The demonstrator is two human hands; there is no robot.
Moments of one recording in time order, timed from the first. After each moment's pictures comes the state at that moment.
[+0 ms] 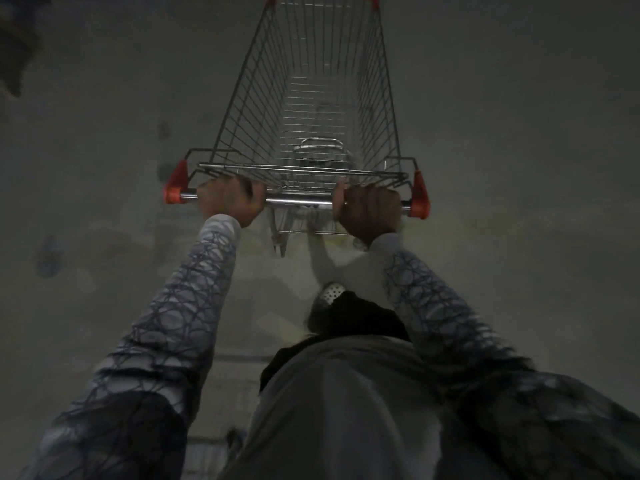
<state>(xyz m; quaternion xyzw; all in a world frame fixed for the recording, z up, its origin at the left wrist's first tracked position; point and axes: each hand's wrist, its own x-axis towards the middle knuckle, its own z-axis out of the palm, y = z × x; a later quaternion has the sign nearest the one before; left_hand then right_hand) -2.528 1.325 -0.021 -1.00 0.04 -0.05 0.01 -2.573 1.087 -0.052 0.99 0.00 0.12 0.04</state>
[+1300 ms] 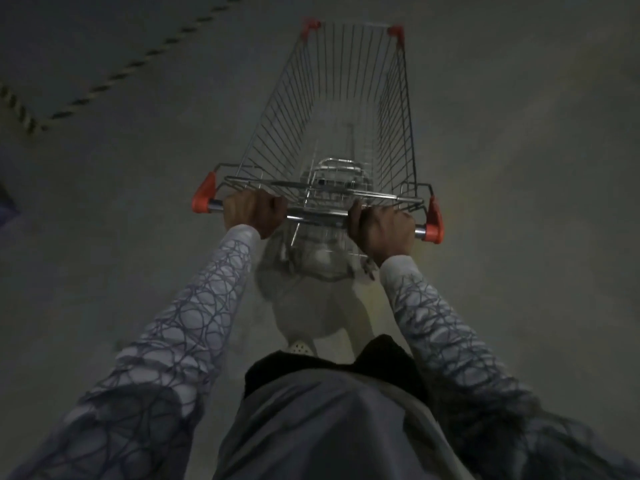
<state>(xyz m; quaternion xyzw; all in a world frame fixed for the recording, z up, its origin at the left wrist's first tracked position) -2.046 1.219 0.000 -0.92 0.40 0.00 0.02 -2.239 1.098 -0.018 0.89 -0.45 0.06 -0.02</state>
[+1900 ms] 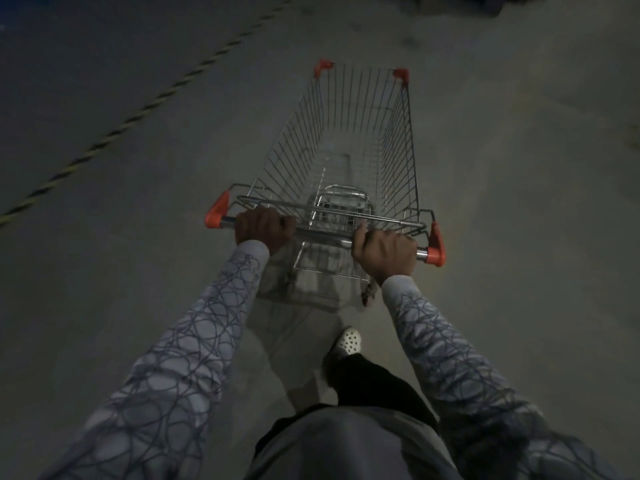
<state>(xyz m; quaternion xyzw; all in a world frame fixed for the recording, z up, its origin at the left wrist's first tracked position) -1.898 1.035 -0.004 -0.88 0.47 0.04 -0.05 -2.109 0.955 -0.018 0.83 -0.55 0.06 0.00</state>
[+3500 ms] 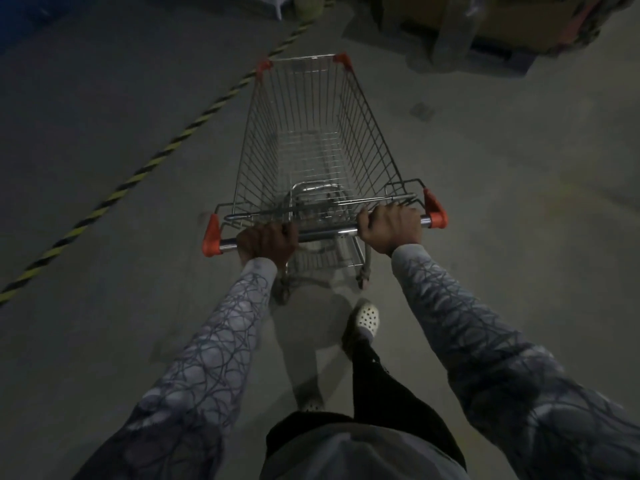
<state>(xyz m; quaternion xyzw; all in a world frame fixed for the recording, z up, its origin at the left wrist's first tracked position) -1.490 0.248 -0.033 -0.88 0.47 -0.06 -0.03 -1.692 0.116 -0.002 0.89 -0.45 0.01 0.02</state>
